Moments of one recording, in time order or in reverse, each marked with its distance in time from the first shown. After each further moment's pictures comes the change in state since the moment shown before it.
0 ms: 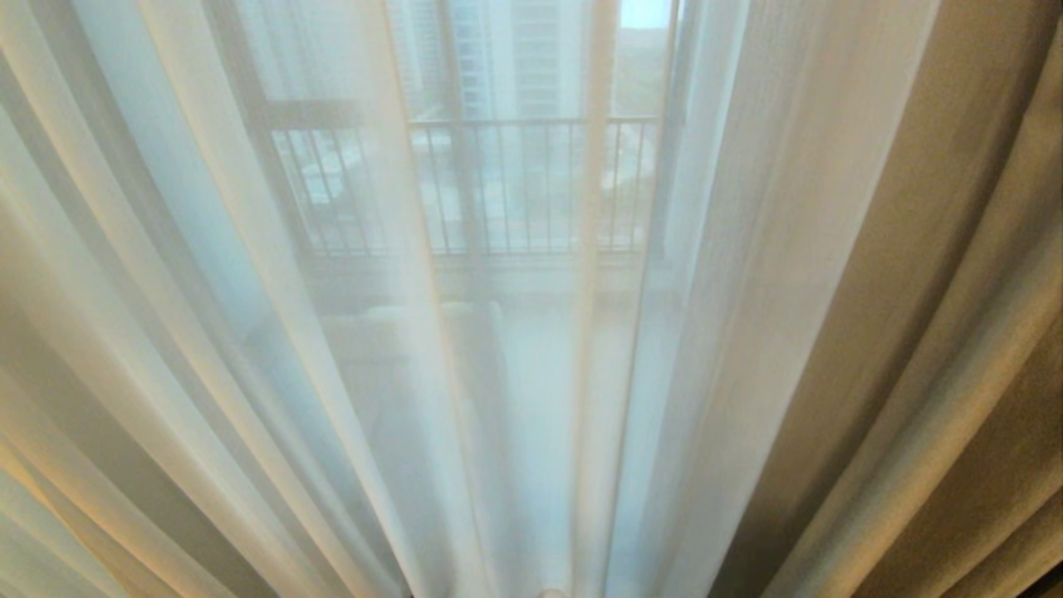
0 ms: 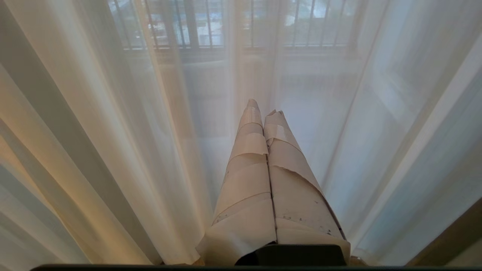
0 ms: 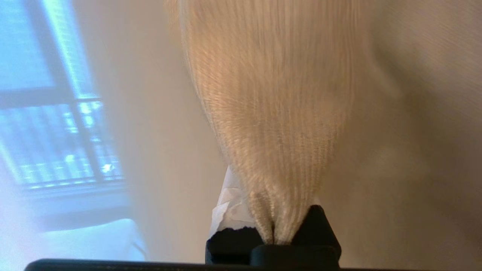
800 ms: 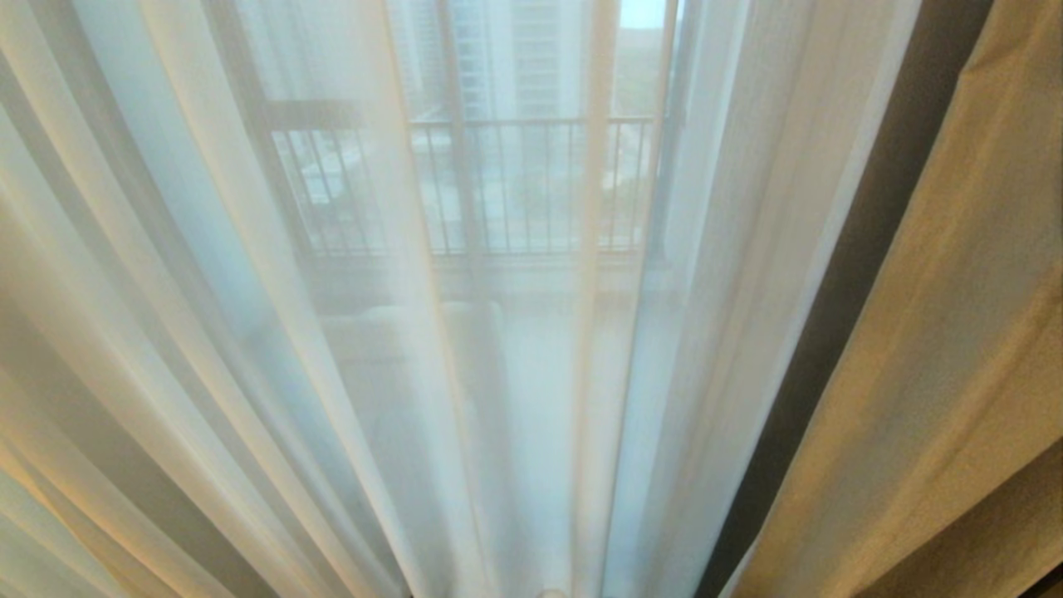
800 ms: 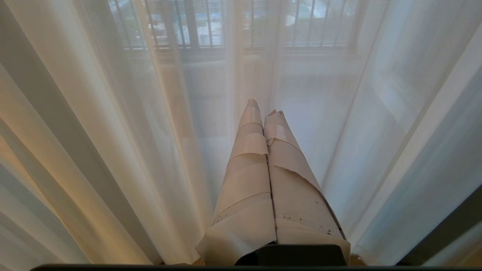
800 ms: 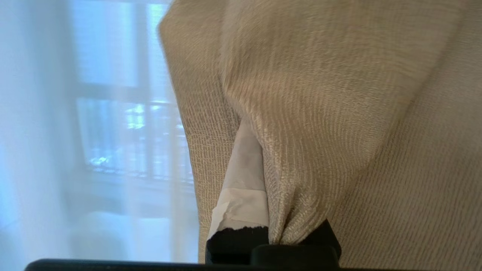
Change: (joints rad) left arm 0.000 0.000 0.000 0.001 0.000 0.000; right arm 0.299 -0.132 0.040 -0.005 -0.006 -0.160
